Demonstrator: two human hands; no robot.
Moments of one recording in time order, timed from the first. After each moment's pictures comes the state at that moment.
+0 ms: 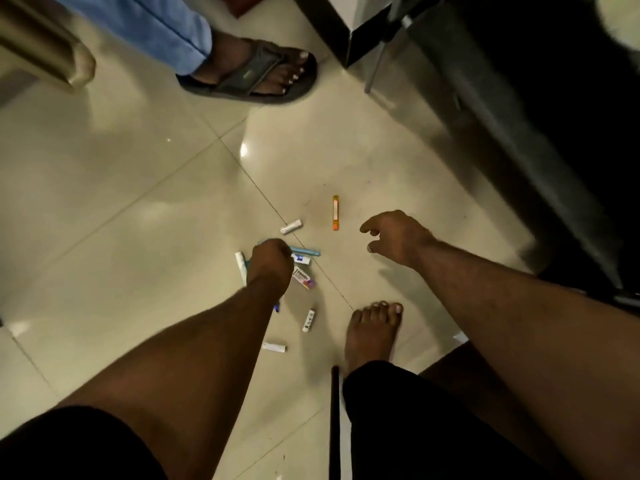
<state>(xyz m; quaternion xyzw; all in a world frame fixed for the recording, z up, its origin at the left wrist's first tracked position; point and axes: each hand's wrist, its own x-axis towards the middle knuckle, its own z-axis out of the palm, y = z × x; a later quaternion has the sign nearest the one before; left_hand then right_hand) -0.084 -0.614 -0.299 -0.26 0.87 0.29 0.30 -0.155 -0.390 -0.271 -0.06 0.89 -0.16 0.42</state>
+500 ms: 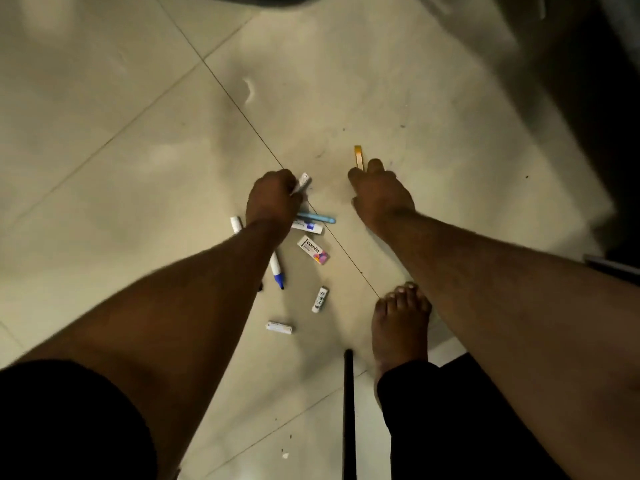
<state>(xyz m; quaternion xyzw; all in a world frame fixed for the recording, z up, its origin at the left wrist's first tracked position) -0.121 -0.632 -0.379 -0.18 0.92 0.27 0.25 -0.147 -0.455 -0.373 -0.11 0.94 -0.04 0.32</state>
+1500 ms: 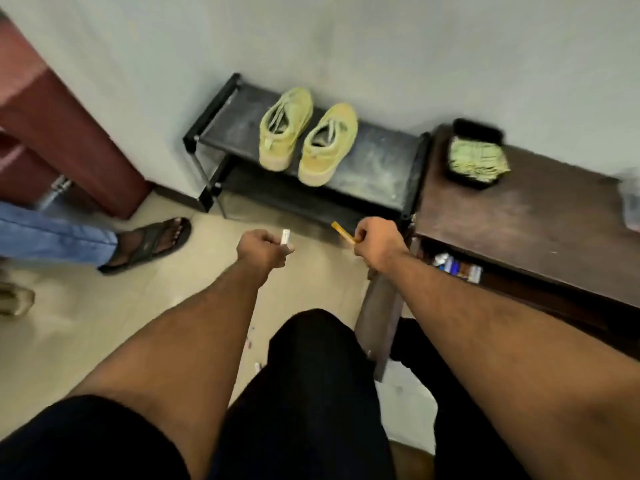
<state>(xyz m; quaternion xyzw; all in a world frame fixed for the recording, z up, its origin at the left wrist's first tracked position) -0.098 -0.442 -0.018 -0.11 0.77 0.54 0.31 -0.010 -0.249 0.019 0.32 0.89 -0.29 0.11</state>
